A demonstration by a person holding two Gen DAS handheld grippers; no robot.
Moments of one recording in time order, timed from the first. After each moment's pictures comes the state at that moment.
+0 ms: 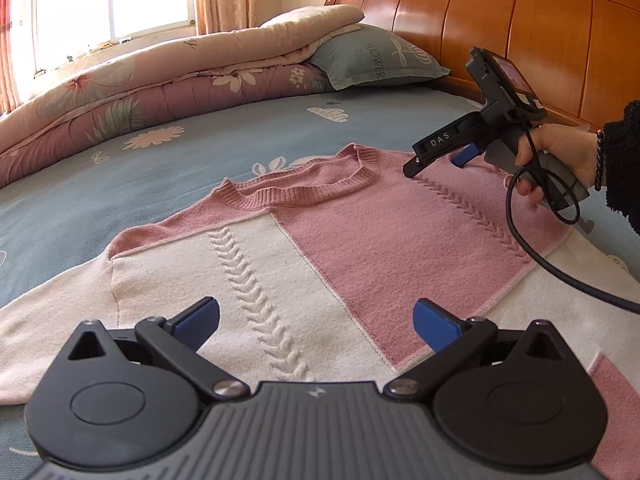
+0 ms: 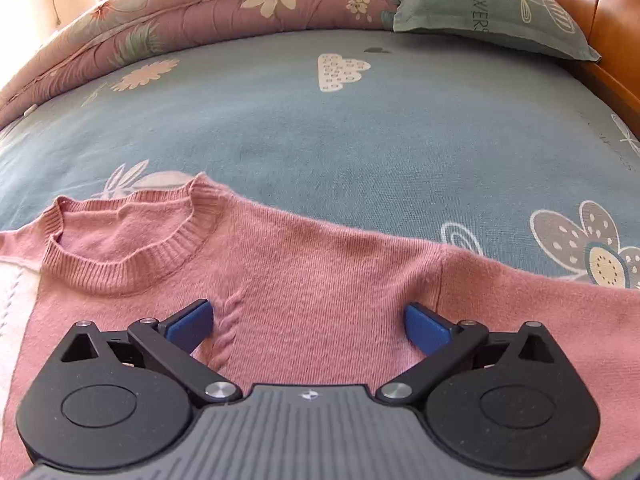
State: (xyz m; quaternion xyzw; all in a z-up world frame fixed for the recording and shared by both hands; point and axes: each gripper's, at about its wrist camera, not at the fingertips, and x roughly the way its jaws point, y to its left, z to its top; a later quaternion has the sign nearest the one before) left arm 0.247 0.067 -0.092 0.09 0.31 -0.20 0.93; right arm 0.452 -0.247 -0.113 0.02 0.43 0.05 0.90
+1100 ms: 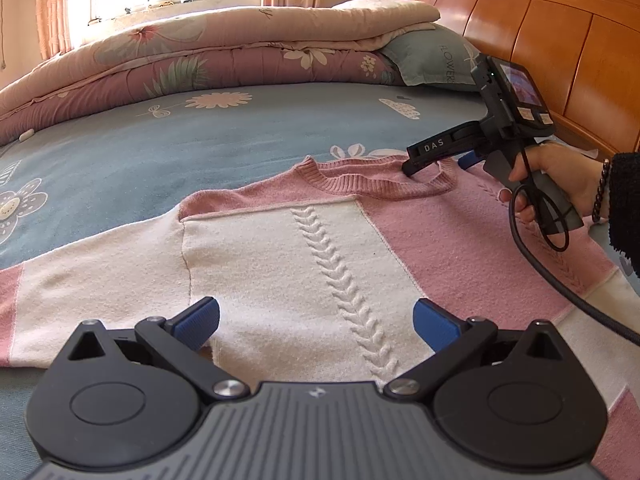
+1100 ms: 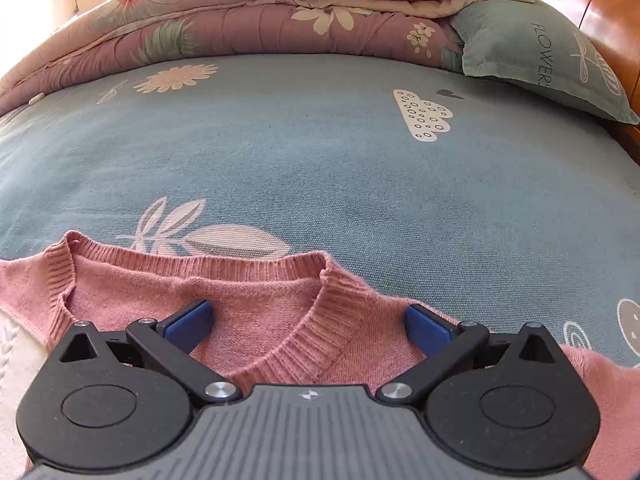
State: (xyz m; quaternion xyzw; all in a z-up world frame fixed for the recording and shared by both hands) left arm 0.263 0.114 -0.088 0.03 0.34 -0.13 0.93; right arm 0.510 -0.160 -0.115 -0.01 0.42 0.06 0.91
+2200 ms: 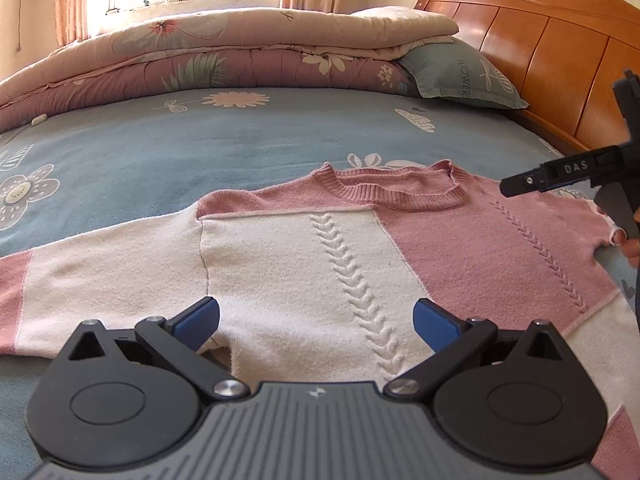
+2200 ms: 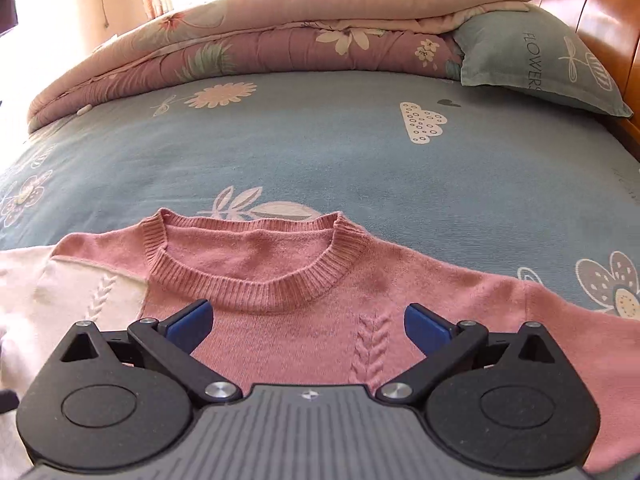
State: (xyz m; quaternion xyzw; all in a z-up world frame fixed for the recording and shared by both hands) left arm 0.264 0.126 -0.085 0.00 0.34 -0.12 0.93; right arm 0.385 -0.191 -0.059 -0.01 0.39 0.13 0.91
